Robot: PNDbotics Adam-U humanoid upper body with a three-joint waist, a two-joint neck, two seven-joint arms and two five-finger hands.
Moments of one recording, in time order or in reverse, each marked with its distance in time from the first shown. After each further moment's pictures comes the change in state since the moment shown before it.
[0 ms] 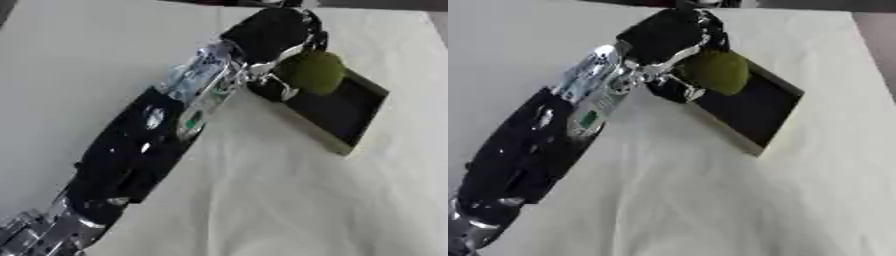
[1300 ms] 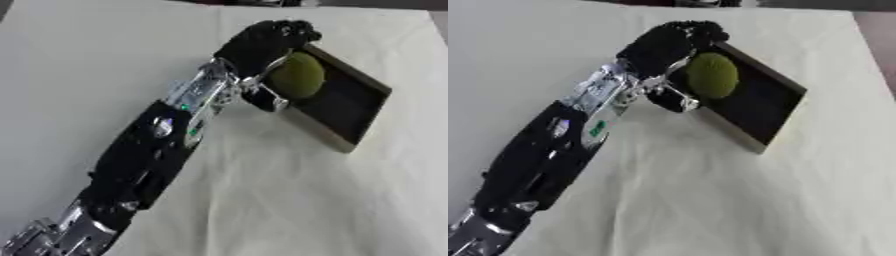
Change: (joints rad) left arm 0.018 0.016 0.053 -0.031 0.003 0.008 0.118; right arm 0.017 0.011 0.005 0.000 -0.006 0.007 -0.001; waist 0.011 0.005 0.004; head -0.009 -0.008
